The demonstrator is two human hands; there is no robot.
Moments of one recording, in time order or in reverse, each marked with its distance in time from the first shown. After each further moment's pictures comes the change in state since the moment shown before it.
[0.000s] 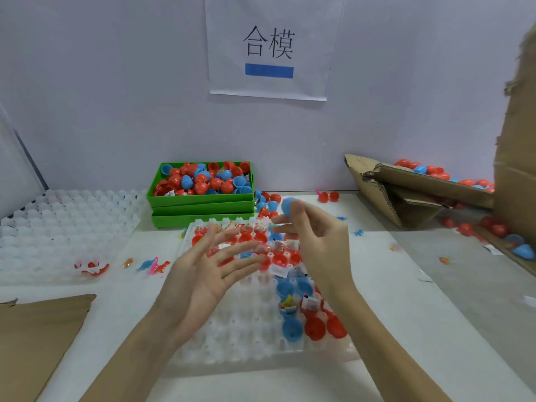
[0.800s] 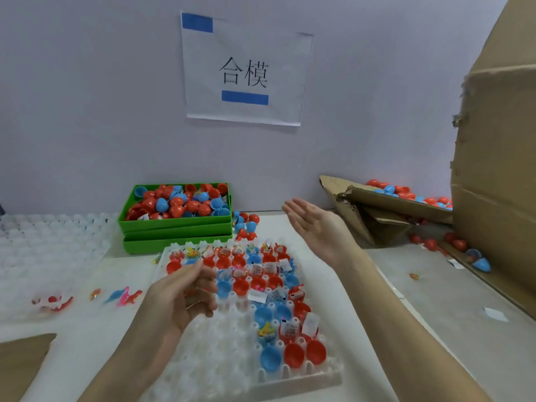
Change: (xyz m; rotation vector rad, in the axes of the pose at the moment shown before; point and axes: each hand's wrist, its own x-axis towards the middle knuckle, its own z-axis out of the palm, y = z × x) left_hand 0.012 -0.003 -0.012 0.333 0.091 0.089; right_hand 0.093 0.034 -0.053 0.685 -0.025 0.678
